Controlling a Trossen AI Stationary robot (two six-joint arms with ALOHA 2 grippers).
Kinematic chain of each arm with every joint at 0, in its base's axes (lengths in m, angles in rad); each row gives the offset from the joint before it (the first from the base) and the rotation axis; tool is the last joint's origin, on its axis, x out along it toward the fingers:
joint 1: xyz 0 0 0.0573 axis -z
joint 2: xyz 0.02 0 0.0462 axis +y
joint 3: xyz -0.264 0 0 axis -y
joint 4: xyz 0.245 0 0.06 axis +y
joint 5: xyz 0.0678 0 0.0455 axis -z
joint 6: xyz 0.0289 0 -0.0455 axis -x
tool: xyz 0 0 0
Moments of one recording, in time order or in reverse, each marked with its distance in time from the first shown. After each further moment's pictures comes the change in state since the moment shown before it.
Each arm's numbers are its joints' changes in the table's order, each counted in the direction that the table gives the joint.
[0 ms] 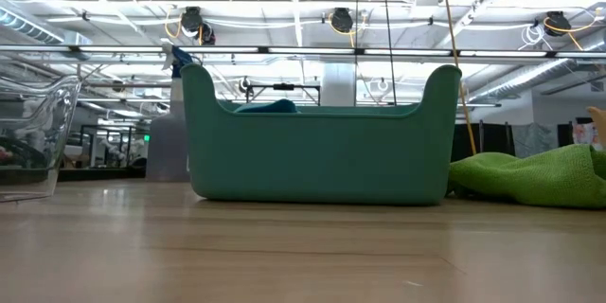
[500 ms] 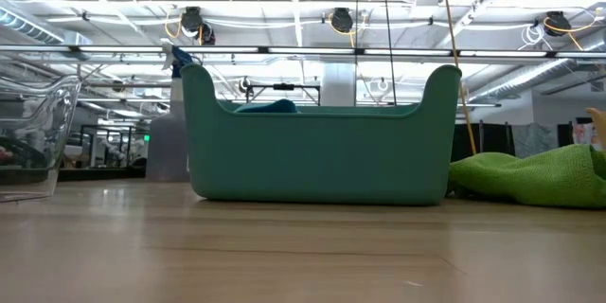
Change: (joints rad) left arm 0.000 0.000 0.000 0.001 0.000 0.007; right arm -0.083 -0.122 0.140 0.186 0.097 -0.171
